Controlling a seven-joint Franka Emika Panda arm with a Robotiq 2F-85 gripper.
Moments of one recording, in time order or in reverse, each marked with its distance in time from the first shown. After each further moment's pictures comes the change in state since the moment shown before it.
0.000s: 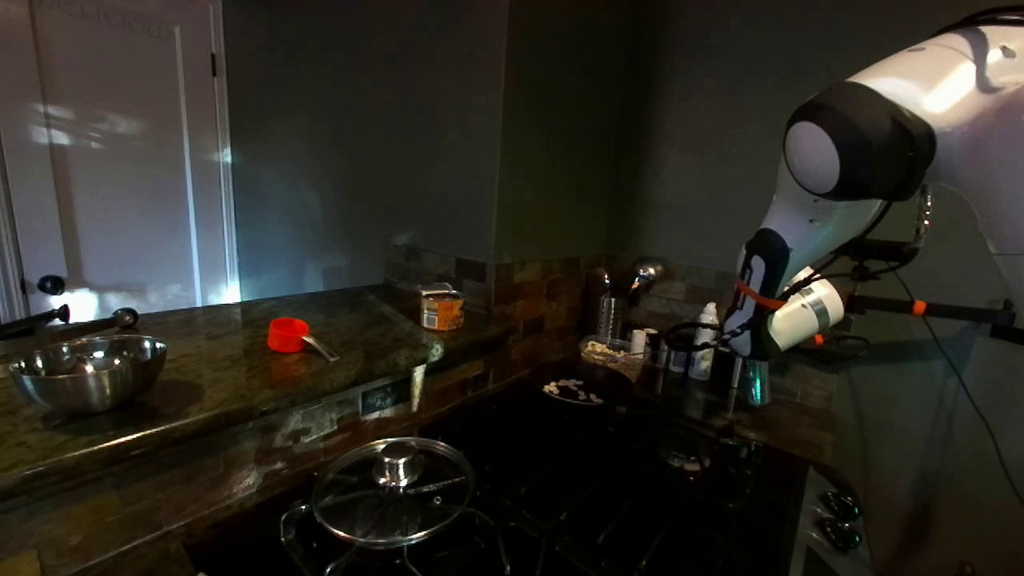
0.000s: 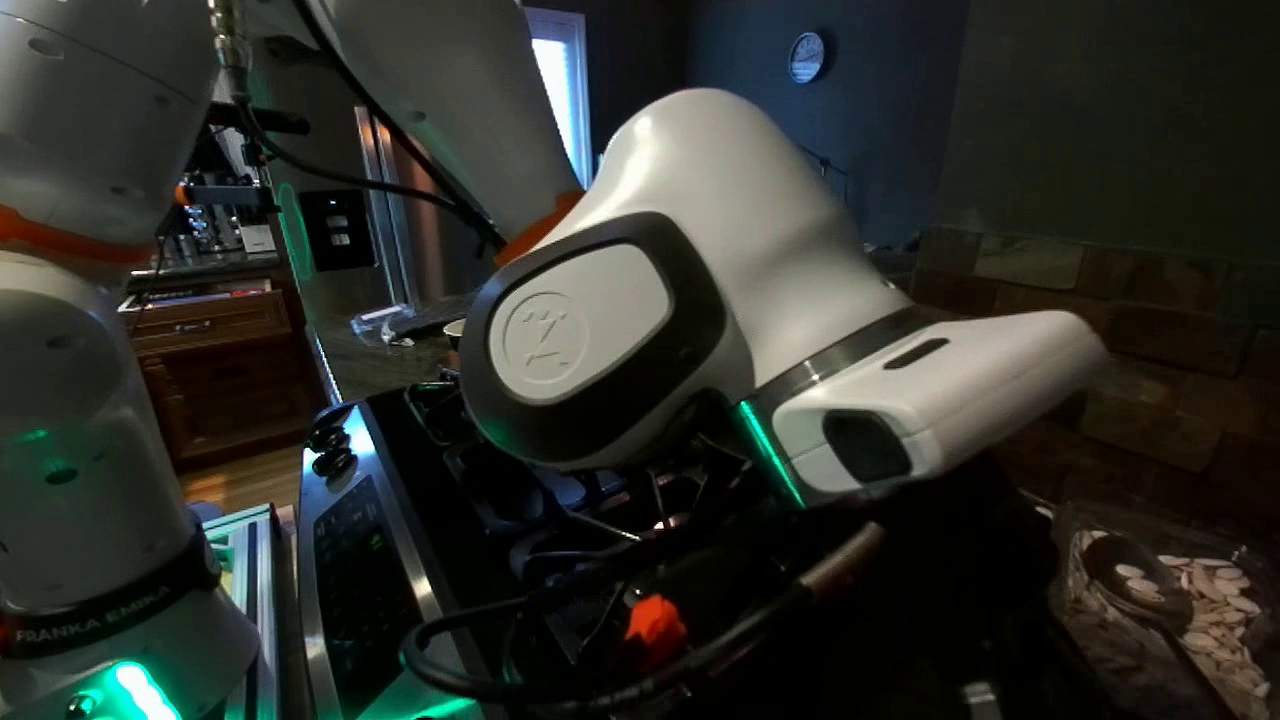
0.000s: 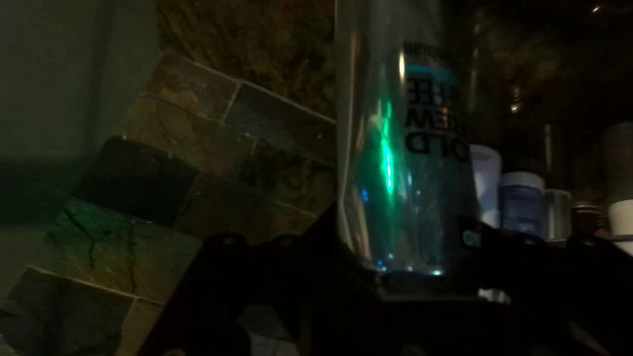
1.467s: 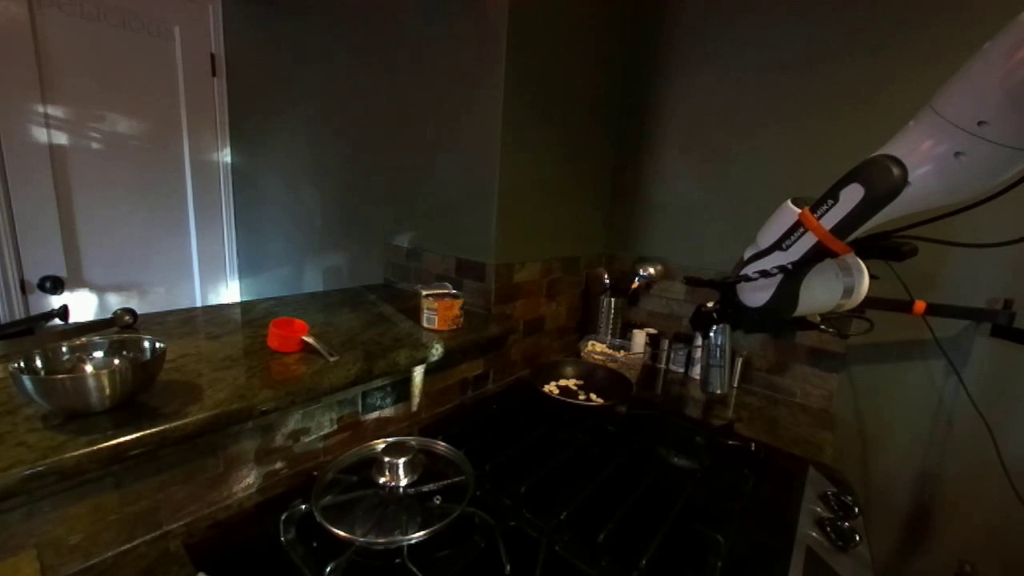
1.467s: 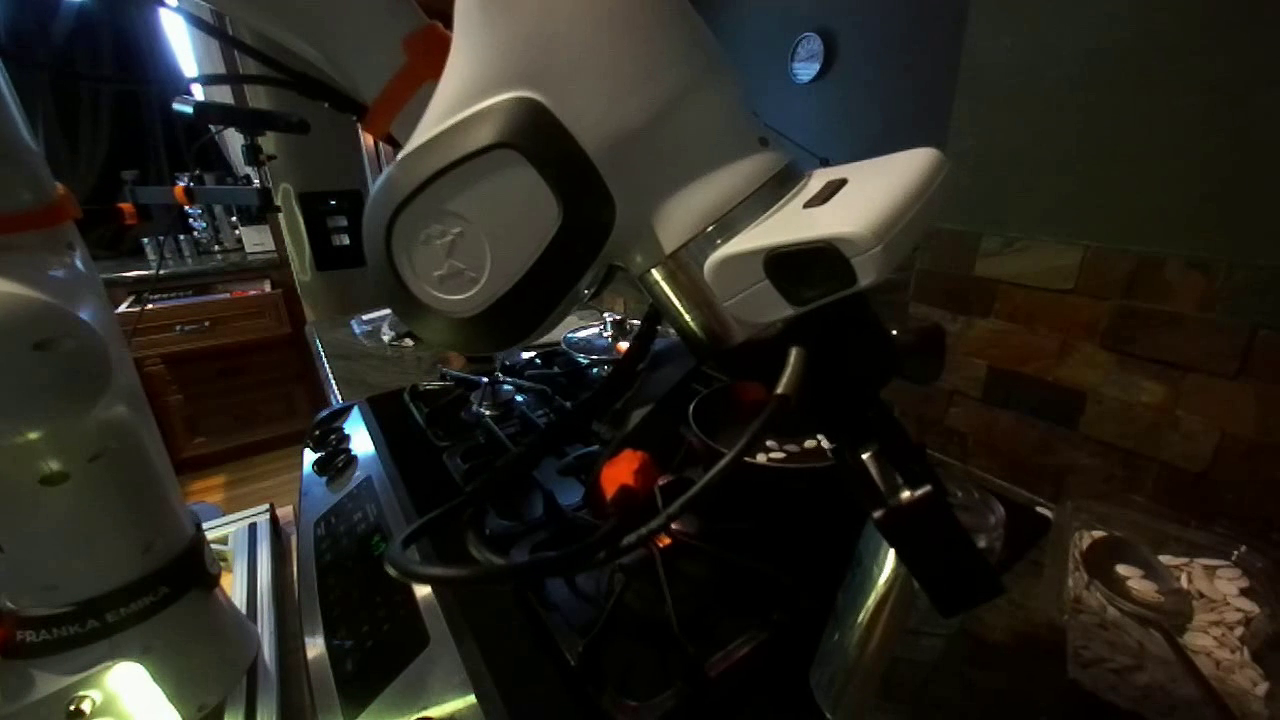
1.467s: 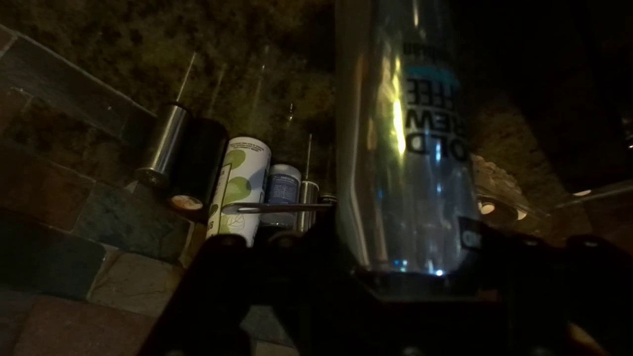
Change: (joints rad) arm -0.045 -0.557 0.164 -0.145 -0.106 -0.060 -0.419
